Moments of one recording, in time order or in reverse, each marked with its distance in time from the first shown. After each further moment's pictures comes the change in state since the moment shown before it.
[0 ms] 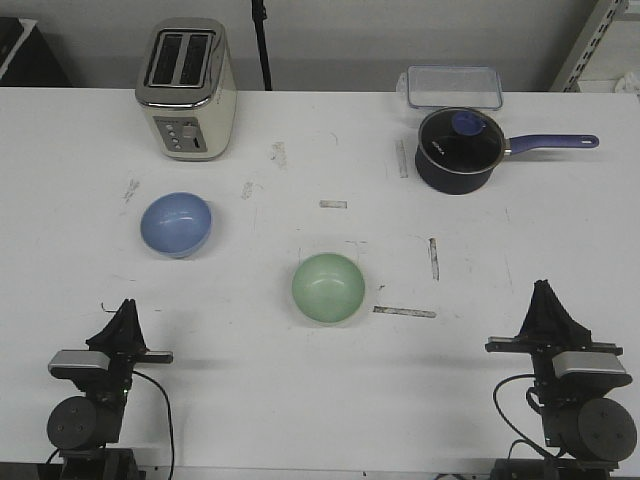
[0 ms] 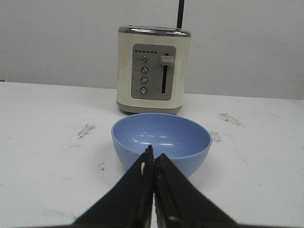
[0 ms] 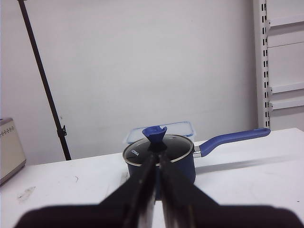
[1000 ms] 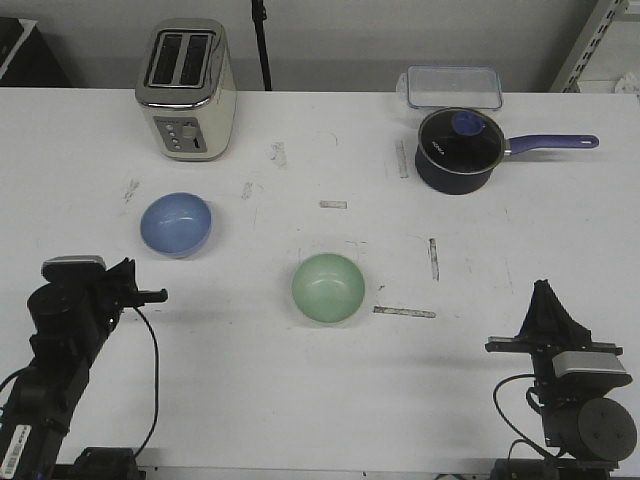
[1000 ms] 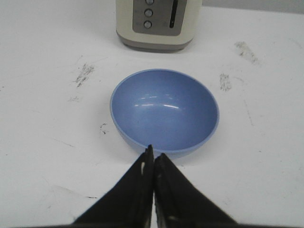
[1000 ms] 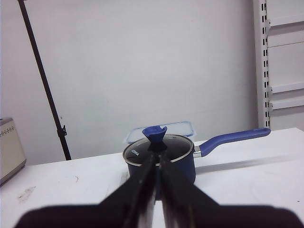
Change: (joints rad) left arm 0.000 0.766 0.706 -0.465 0.002 0.009; right arm 0.000 0.000 0.000 0.000 0.000 0.000
